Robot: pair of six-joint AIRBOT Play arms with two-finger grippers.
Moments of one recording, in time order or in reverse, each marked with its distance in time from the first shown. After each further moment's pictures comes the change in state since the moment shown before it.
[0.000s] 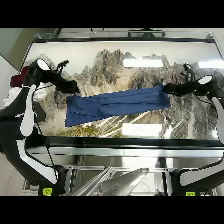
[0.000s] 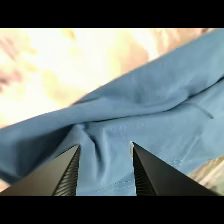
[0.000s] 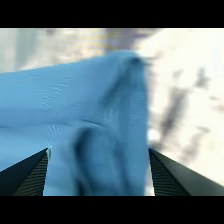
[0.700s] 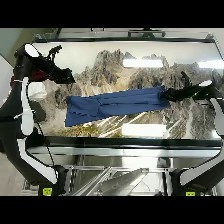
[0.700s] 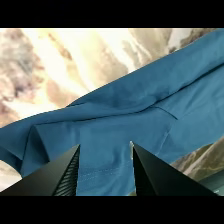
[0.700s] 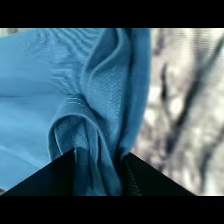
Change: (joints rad) left arm -0.005 -0.012 0.232 0.002 -0.145 -0.069; right arm -0.053 -0.151 0.033 0.192 0.210 -0.091
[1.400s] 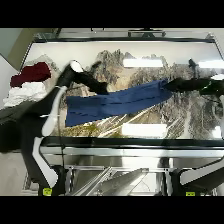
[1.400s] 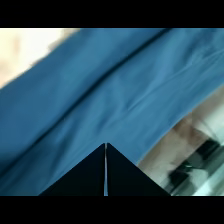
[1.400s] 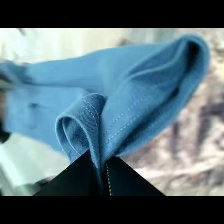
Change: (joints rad) left arm -0.349 -0.129 -0.171 -0.271 0.272 0.015; right arm -0.043 0.123 0.060 0.257 0.245 -0.072
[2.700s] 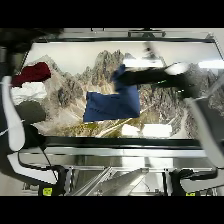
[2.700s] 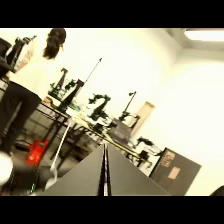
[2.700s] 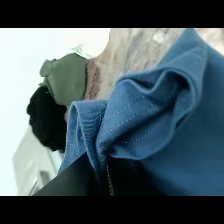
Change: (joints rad) left arm 0.356 0.368 0.221 -1.249 -0.283 0.302; right arm 0.712 0.139 -0.022 0.174 -0.500 0.102
